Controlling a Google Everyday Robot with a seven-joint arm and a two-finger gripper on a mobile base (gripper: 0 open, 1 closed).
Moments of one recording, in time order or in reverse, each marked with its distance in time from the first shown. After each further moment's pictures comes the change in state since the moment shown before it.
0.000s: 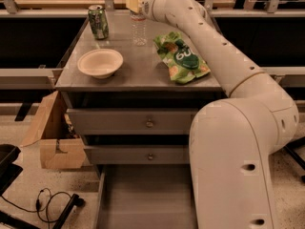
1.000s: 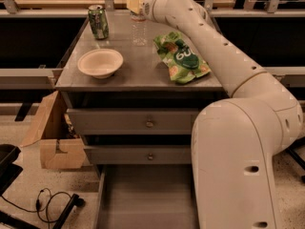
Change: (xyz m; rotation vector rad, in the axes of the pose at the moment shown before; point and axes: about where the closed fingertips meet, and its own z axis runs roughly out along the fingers) arm 0.008 0.000 0.000 0.010 0.008 0.015
